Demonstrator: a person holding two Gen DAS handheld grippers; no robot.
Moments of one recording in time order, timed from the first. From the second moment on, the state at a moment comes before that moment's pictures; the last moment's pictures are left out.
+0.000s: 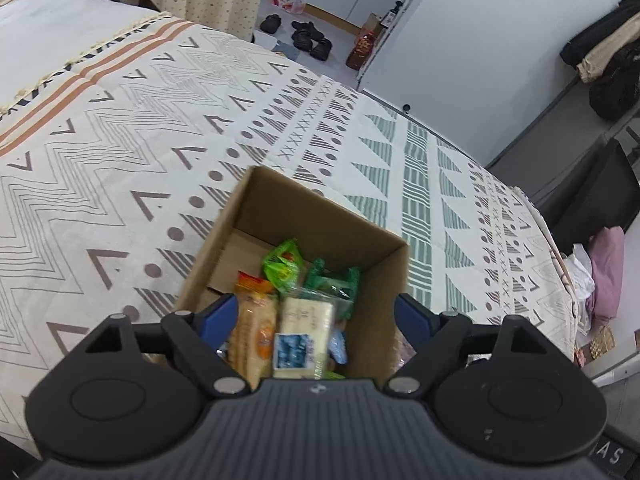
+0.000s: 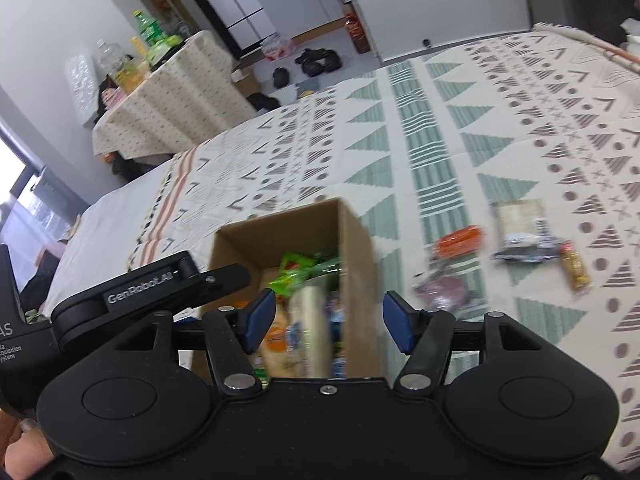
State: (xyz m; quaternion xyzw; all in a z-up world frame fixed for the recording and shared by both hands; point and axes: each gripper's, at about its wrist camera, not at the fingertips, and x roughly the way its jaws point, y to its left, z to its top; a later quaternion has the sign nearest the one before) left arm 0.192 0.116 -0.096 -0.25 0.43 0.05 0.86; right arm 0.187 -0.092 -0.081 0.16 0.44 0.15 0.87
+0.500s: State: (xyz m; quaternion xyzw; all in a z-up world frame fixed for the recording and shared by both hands) left arm 0.186 0.055 -0.087 -0.20 0.42 0.04 0.88; right arm 0.175 -0.170 -0.078 0.18 0.42 0.10 0.88
